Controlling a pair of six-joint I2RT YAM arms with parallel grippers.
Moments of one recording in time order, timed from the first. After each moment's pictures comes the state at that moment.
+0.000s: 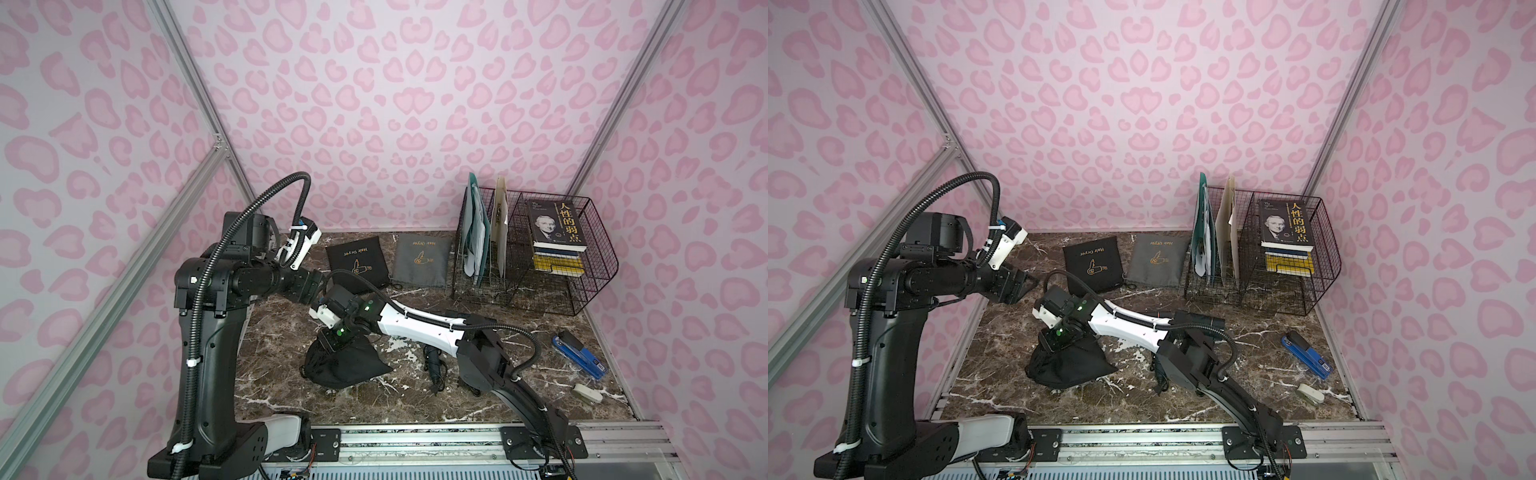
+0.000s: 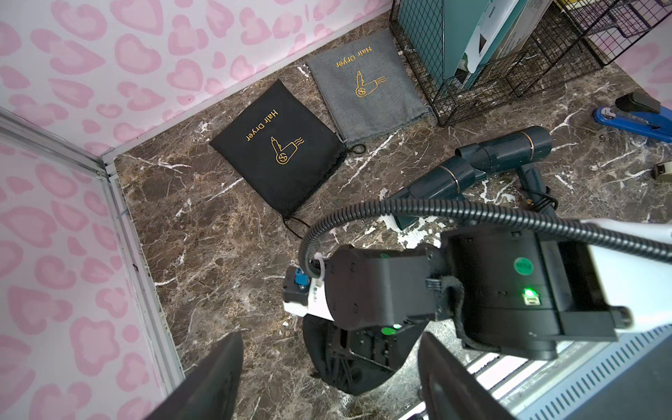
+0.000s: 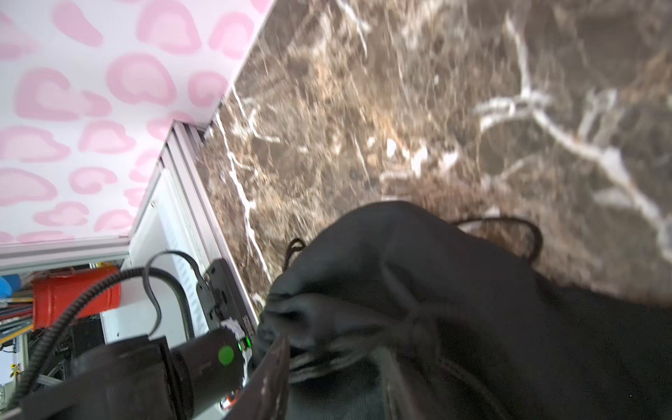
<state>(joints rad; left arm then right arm) -0.10 1.29 1.93 -1.53 0.26 0.34 1.09 2.42 2.21 -0.71 -0.43 0.49</state>
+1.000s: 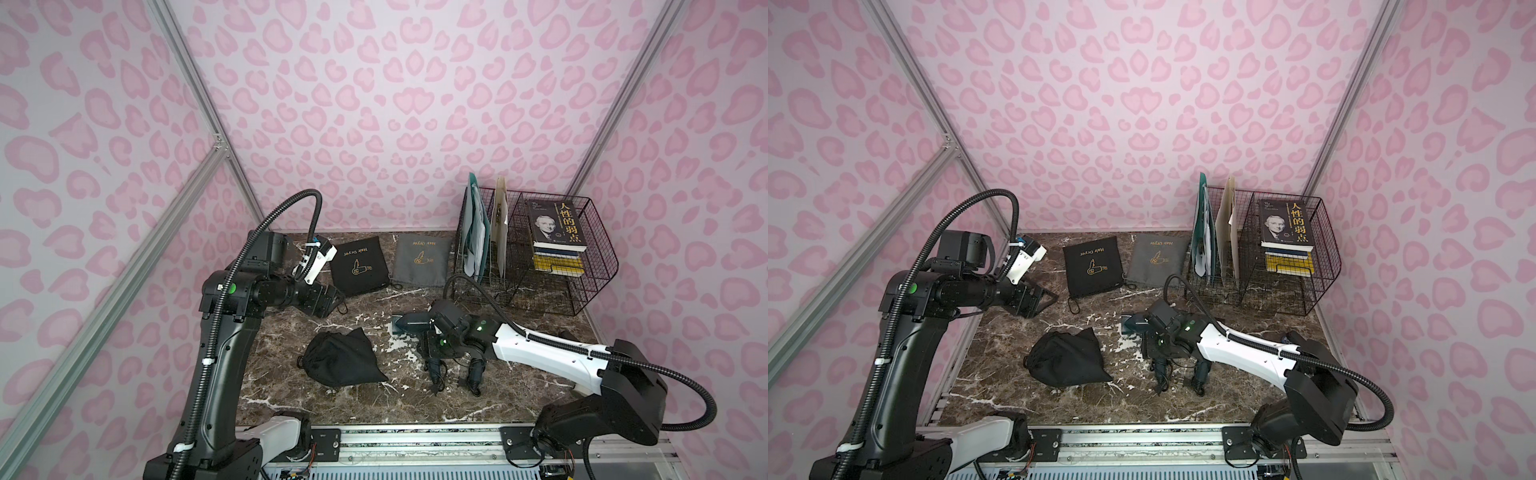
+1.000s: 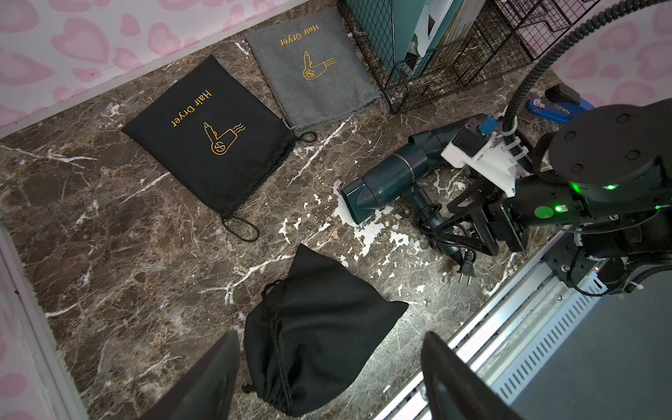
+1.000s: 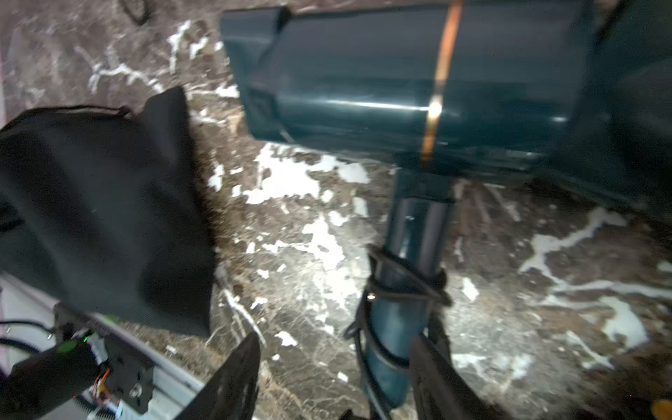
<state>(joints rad) -0.13 1.20 1.62 -1.36 0.40 0.31 0.88 1.46 0.93 -0.56 -0.02 0.83</state>
